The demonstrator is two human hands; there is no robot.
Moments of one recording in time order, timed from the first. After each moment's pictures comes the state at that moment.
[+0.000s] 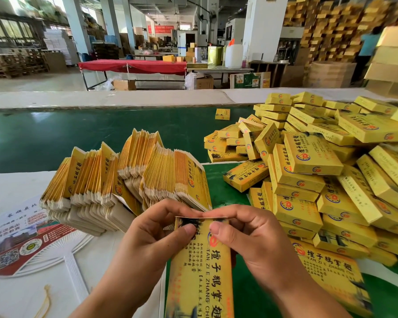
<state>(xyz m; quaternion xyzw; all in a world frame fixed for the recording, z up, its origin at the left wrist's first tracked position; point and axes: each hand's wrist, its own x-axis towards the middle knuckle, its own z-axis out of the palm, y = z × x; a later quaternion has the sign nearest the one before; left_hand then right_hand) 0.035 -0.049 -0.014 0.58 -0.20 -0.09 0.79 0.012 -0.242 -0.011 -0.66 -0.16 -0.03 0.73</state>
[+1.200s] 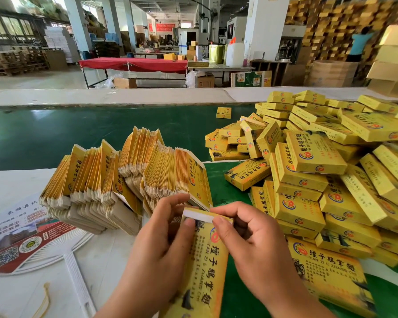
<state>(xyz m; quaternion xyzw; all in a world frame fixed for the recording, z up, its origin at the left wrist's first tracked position) 0.020 -0.065 -0.014 0.76 -0.17 0.06 0.63 0.003 -0.228 -0.017 -0.76 -0.09 -0.17 0.62</state>
